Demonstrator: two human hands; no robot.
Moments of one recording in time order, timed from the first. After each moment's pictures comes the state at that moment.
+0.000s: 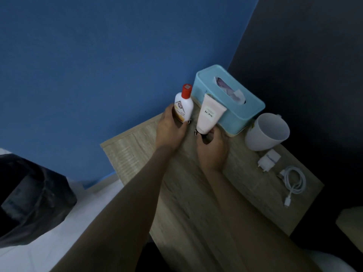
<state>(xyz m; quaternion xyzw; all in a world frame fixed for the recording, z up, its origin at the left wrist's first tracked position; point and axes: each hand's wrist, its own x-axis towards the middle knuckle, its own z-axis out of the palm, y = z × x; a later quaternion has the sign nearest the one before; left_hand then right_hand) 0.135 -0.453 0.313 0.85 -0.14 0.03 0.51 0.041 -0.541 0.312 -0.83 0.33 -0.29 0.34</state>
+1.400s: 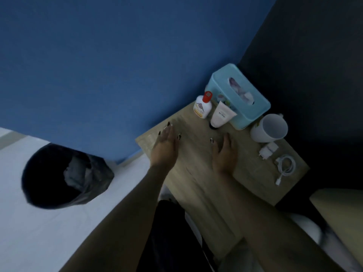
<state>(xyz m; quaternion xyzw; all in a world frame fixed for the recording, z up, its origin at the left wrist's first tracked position) 0.088 -0.350 0.370 0.92 -0.18 -0.13 0.31 0.003 -0.514 0.347 -0.88 0.41 -0.06 0.25</state>
